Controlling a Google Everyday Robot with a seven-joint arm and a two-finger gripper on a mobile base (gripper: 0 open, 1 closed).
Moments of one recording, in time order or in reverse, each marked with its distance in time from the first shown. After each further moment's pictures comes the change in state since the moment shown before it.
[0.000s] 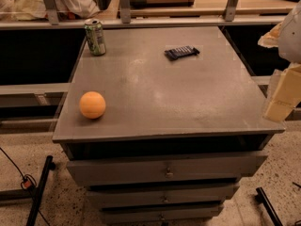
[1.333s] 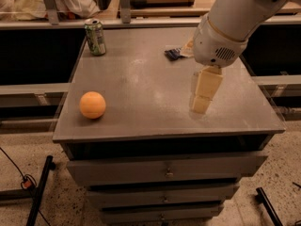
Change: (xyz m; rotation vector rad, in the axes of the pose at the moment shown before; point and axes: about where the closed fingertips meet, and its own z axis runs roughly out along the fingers) arm -0.118 -0.010 0.083 -0.167 -0.155 -0.224
